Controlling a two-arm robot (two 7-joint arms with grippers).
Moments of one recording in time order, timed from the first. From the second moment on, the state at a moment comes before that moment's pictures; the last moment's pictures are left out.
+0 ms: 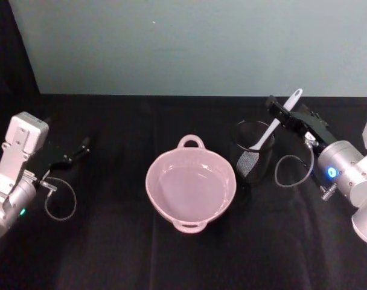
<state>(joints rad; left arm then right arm) -0.20 0.60 0.45 -1.41 -0.25 -0.12 0.03 0.19 0.26 -0.16 -1.55 0.68 0.23 0.04</state>
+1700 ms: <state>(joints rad) -0.20 0.60 0.45 -1.41 -0.25 -0.12 0.03 0.11 0.38 -0.08 -1.38 0.37 -0.08 0.06</state>
